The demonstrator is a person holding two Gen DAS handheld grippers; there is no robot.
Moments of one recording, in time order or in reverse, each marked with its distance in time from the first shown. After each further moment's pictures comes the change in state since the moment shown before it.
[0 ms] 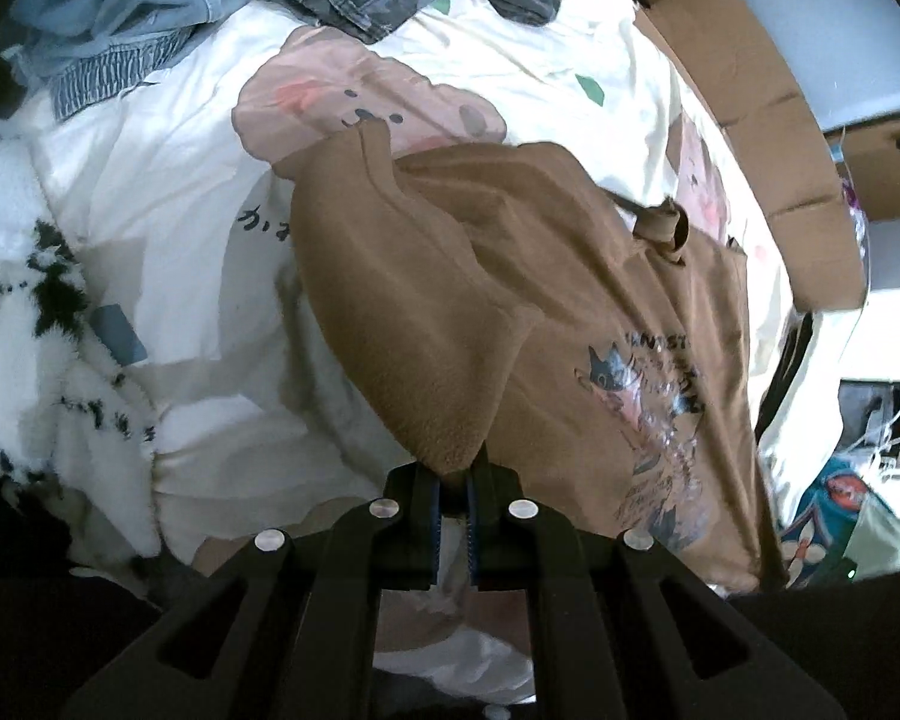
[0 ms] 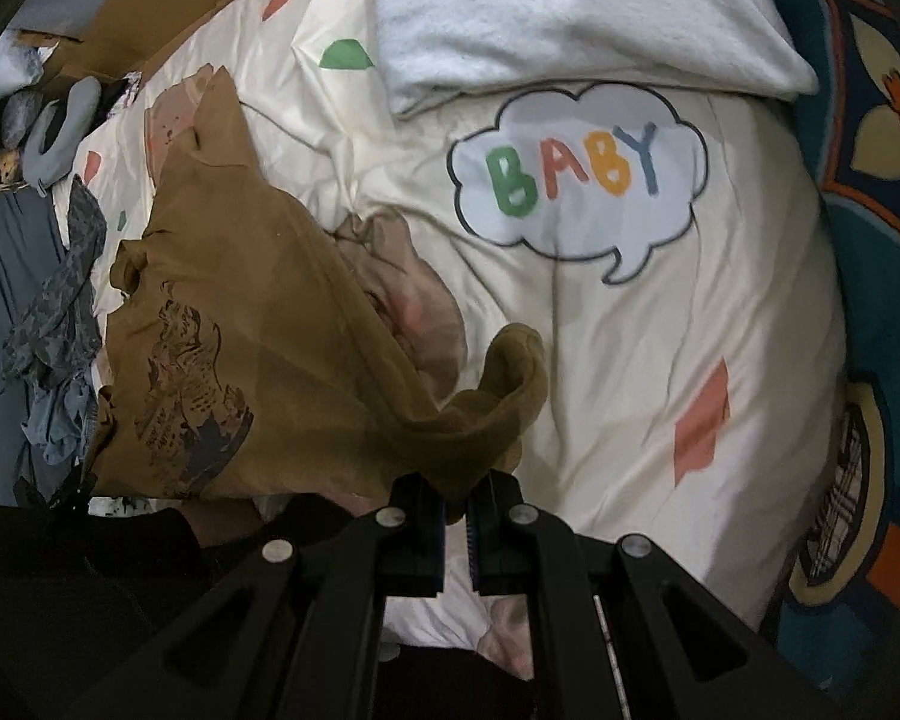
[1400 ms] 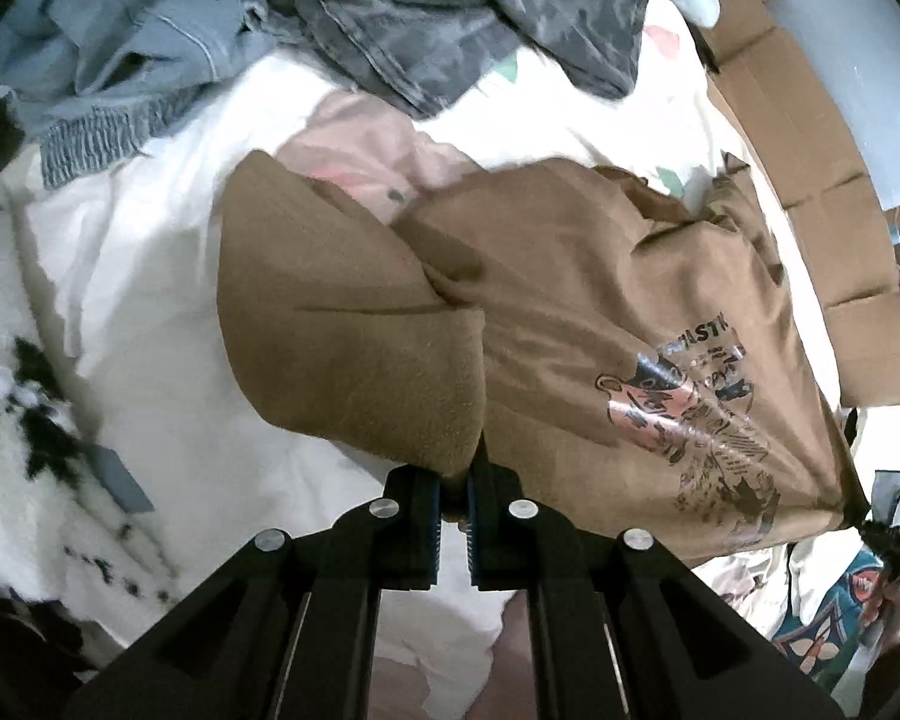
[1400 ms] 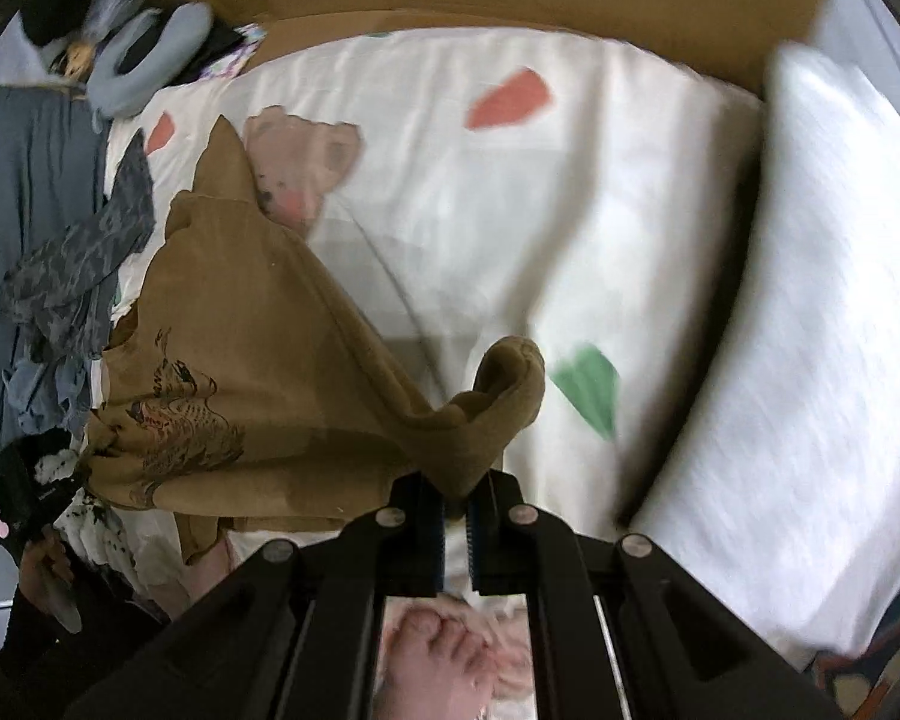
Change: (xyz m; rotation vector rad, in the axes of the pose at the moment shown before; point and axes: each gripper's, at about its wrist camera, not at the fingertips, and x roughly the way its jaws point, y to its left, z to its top) left arm 0.022 0.013 0.038 -0.100 -0.125 0.076; right arm 0.026 0.150 0.221 -0.374 -0.072 -0.023
